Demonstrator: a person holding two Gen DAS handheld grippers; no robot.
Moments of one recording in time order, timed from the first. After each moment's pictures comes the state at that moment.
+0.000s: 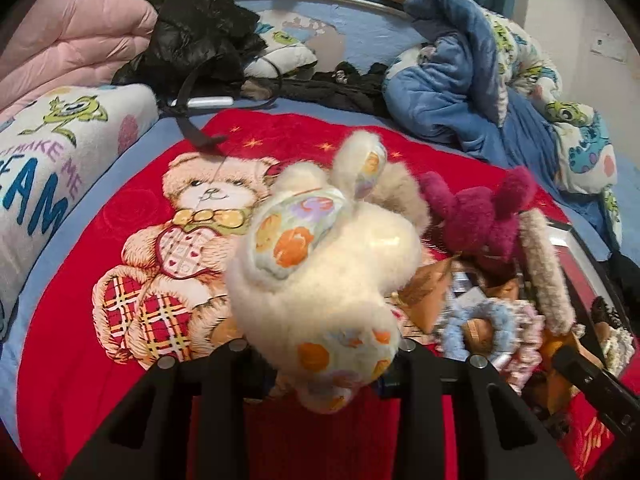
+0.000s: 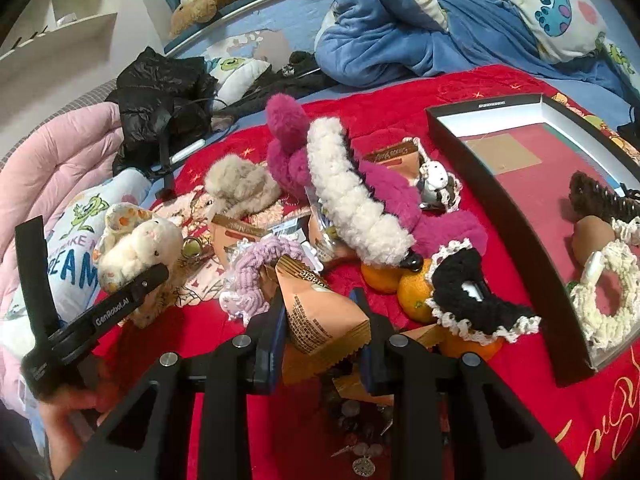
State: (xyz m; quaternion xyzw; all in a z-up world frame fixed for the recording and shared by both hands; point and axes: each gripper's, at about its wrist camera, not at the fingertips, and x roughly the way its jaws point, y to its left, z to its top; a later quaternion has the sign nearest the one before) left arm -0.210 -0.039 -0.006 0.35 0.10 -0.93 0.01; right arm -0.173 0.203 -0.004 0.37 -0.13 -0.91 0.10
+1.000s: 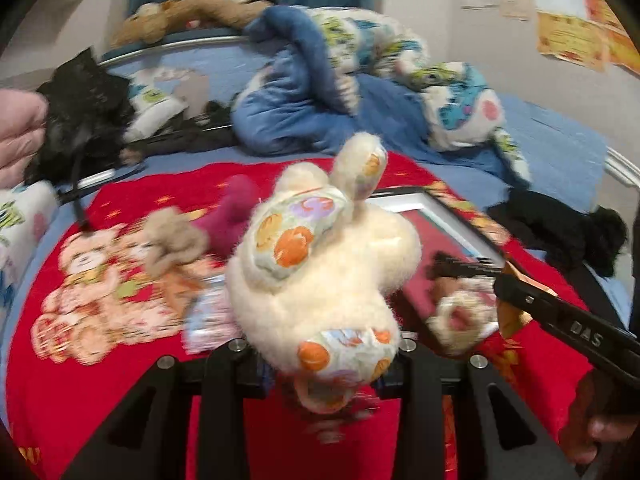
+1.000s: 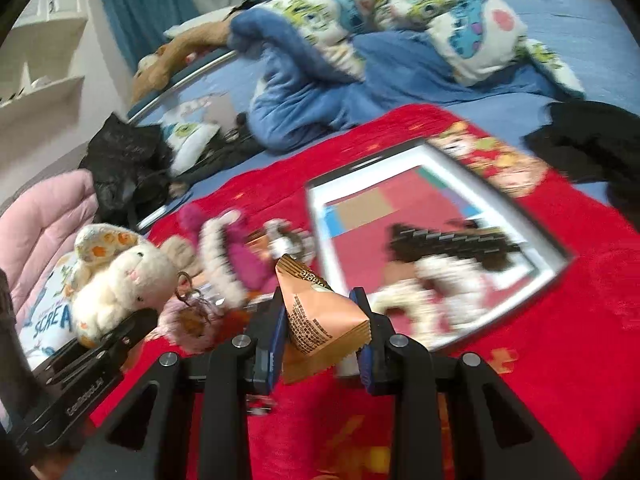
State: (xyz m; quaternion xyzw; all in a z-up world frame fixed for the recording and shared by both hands) left arm -0.125 0.163 0.071 0.30 0.01 -0.94 -0.16; right arm -0.102 0.350 0.050 0.31 -0.17 -0.94 0.01
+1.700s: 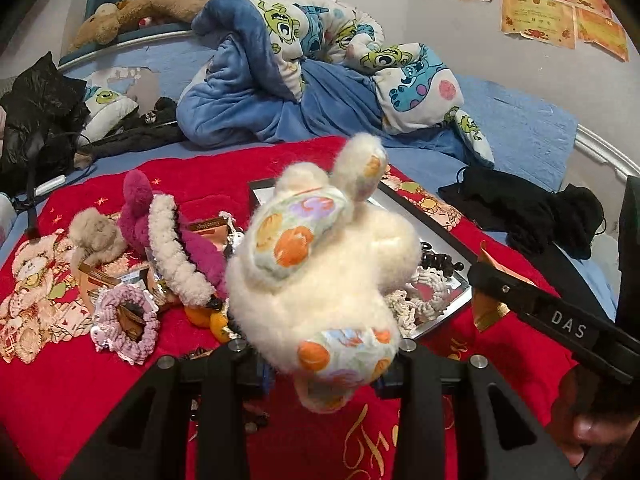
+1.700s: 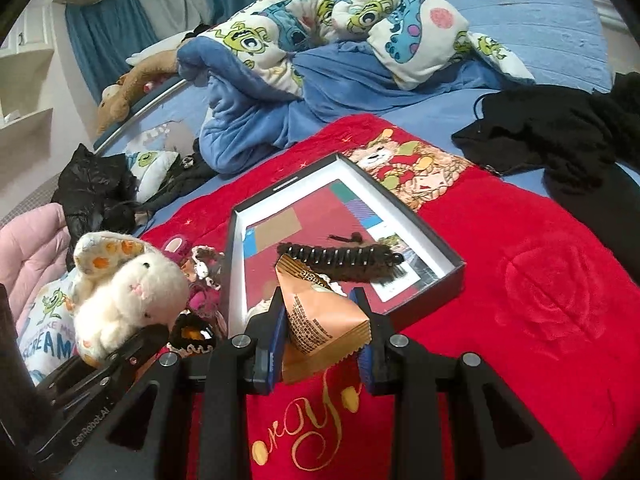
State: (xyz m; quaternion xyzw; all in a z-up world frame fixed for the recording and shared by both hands) left arm -0.123 0.238 0.056 0.31 0.00 -0.93 -0.21; right arm -0.080 0.426 0.042 0.30 -0.20 -0.93 -0.04
